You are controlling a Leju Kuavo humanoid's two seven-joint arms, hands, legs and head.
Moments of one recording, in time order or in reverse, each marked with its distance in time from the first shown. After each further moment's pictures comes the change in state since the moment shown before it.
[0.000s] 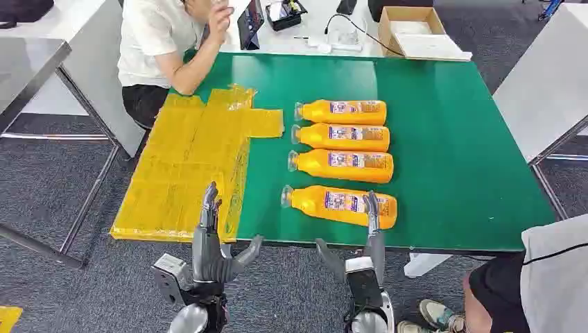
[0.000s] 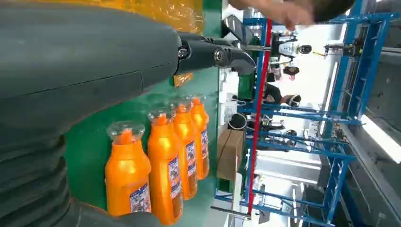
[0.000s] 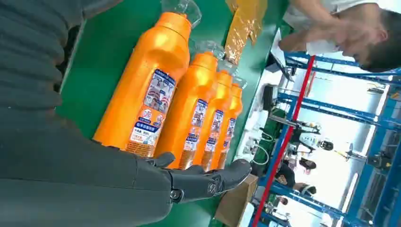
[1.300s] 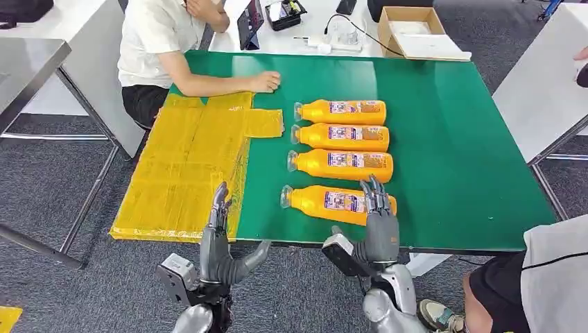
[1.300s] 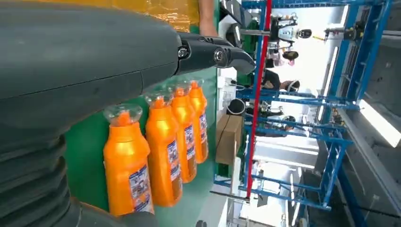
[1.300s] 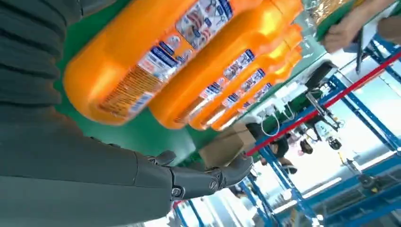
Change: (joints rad) left arm -0.016 -0.010 -0.024 0.016 -0.002 -0.037 0.000; right arm -0.207 -0.100 -0.012 0.243 0.562 -0.172 0.275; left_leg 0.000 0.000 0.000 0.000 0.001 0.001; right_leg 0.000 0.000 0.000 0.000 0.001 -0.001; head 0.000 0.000
